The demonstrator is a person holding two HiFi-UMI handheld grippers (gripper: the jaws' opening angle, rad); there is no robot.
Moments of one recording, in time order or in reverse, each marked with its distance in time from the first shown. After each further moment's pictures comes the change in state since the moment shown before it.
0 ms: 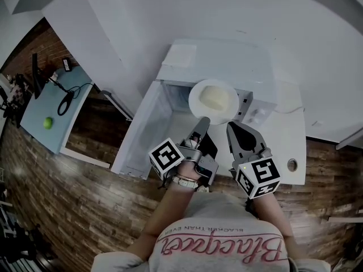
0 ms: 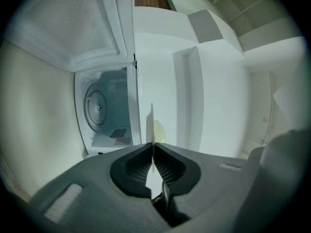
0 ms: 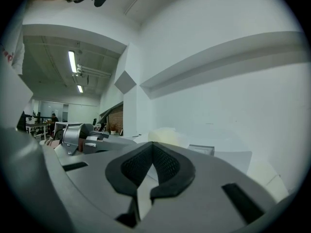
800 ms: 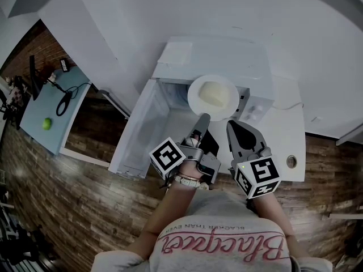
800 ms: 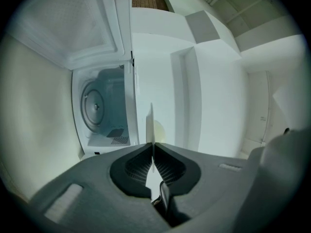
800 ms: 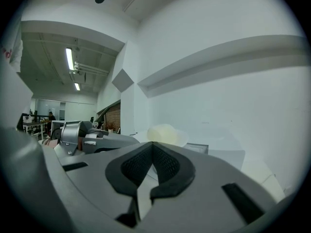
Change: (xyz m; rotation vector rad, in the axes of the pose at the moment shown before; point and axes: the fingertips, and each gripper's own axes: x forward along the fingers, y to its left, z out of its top) left arm 0.007 -0.010 -0.012 -0.004 -0.016 -0.024; right arm -0.008 -0.007 -0.002 0.000 0.019 -0.029
